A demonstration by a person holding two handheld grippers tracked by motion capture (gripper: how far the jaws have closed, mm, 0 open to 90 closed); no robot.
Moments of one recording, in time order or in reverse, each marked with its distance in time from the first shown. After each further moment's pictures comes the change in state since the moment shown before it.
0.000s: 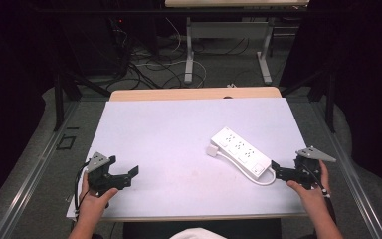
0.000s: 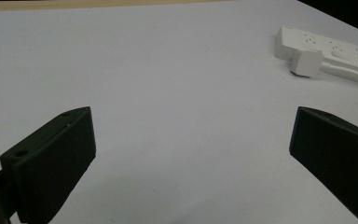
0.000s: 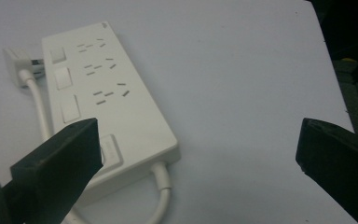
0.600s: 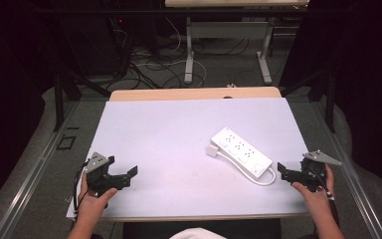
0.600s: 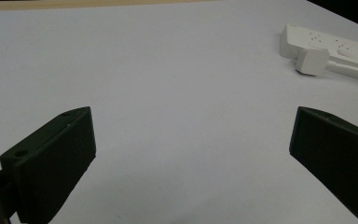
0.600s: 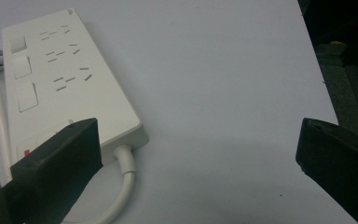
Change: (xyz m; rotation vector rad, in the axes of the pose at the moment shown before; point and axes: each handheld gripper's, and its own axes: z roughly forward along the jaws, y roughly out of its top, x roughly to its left) left arm 0.002 -0.001 -0.001 0.000 0.016 -0.004; right arm -0.020 -0.016 0.005 0.019 -0.027 0.064
